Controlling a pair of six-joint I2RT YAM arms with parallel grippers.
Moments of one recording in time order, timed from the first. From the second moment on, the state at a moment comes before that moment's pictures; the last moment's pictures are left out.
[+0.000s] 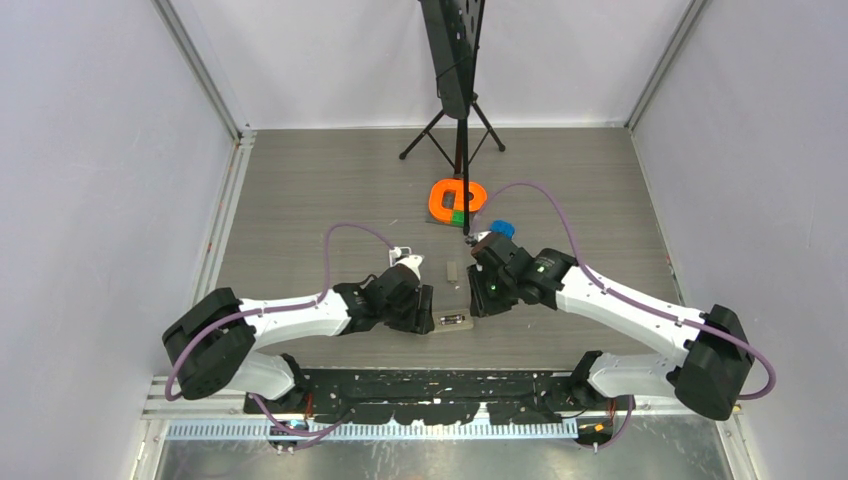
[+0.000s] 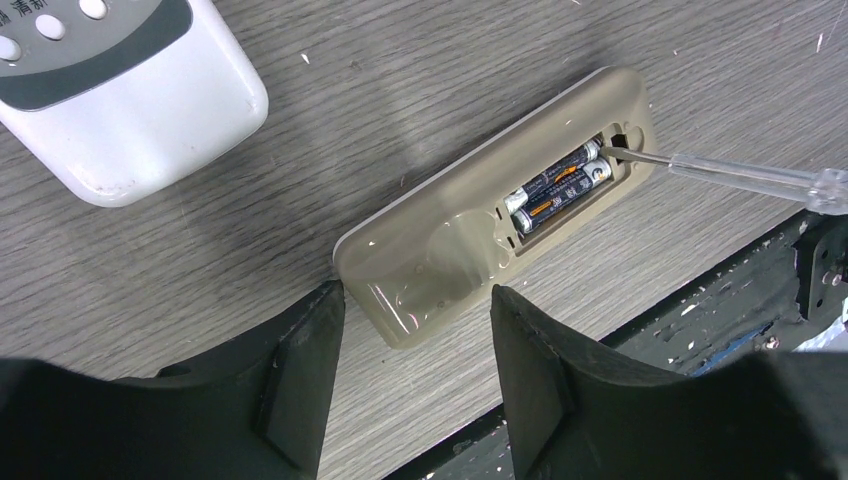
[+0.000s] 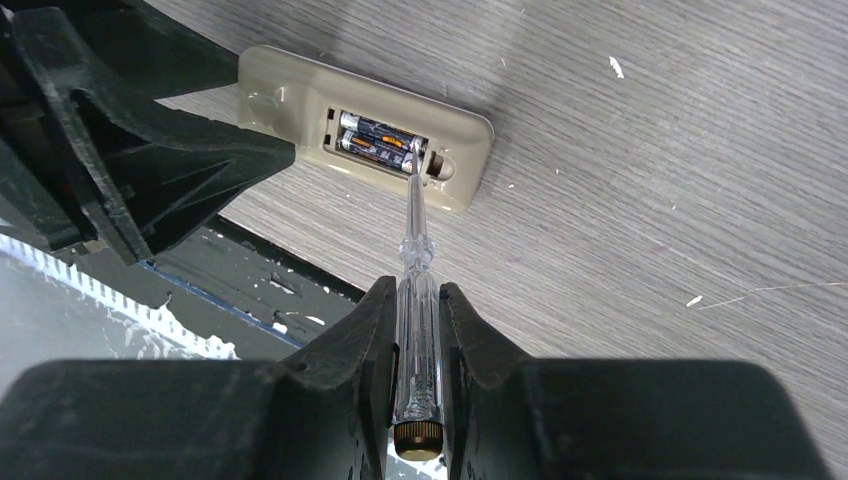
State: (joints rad) left arm -0.98 1.36 0.62 -0.15 -0.01 -0.72; right arm 0.87 1.20 0.89 -0.74 -0.02 0.56
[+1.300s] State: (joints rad) left arm -0.98 1.37 0.62 -0.15 -0.01 -0.73; right arm 0.90 1.27 0.91 -0.75 0.01 0.58
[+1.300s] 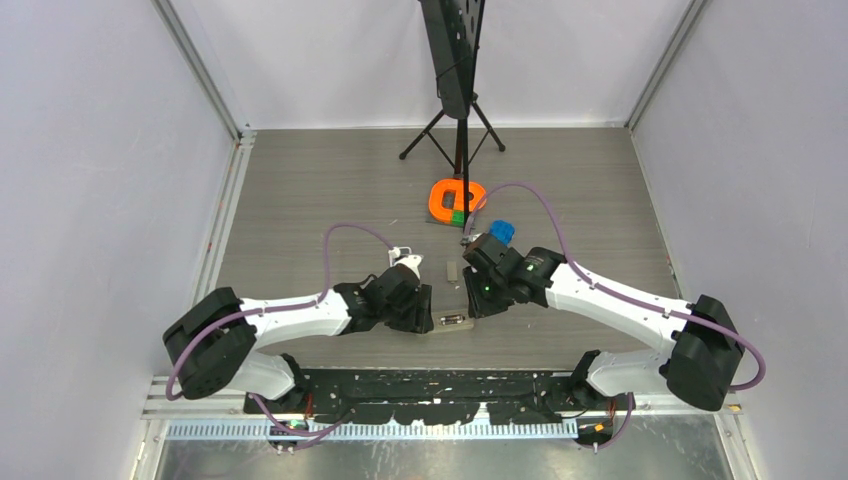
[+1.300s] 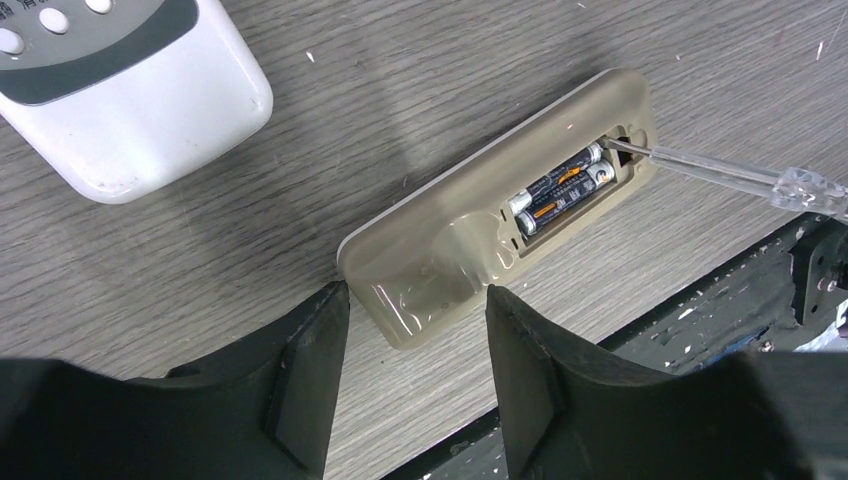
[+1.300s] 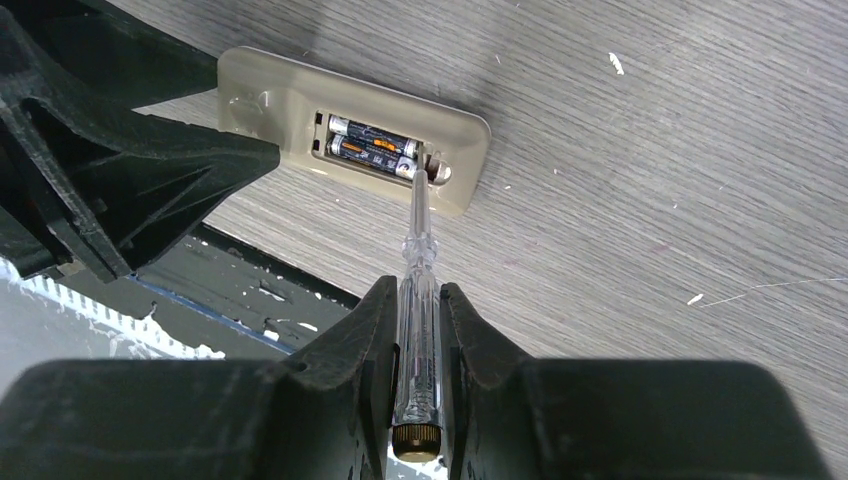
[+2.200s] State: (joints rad) left arm -0.98 1.39 0.62 -0.15 -0.01 -0.74; right arm 0.87 1.15 0.80 -0.66 -0.05 0.74
